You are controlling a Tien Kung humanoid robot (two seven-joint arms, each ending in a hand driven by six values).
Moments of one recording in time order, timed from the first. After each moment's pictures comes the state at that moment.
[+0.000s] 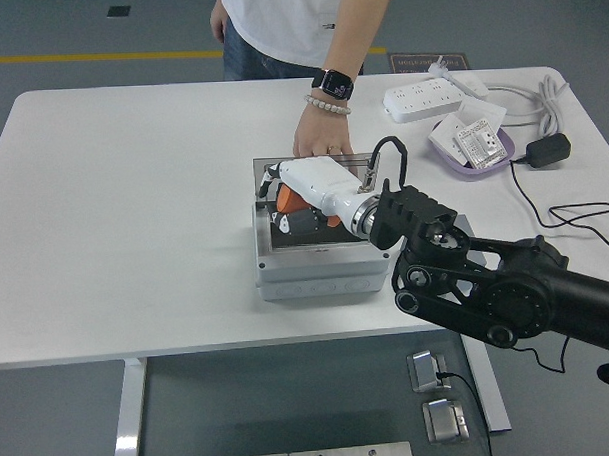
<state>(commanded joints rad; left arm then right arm) -0.02 0.25 -0.69 -0.18 1.13 0.00 0.12 0.83 -0.26 0.37 1.33 -1.71 -0.18 -0.32</state>
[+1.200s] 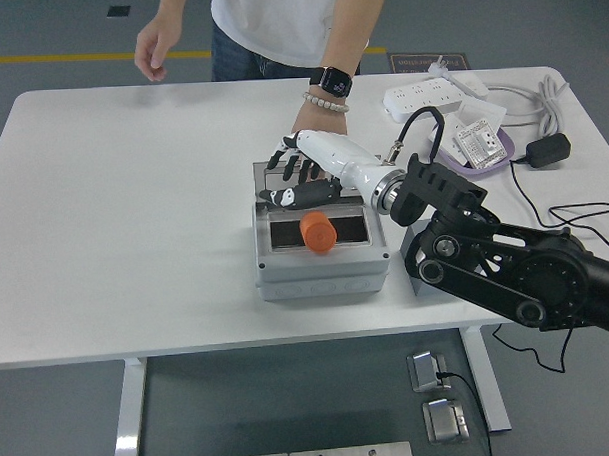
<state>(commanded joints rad) 0.00 0.24 -0.70 -0.18 1.15 -0.01 0.12 0.83 -0.35 0.51 1.44 -1.47 -0.14 -0.31</state>
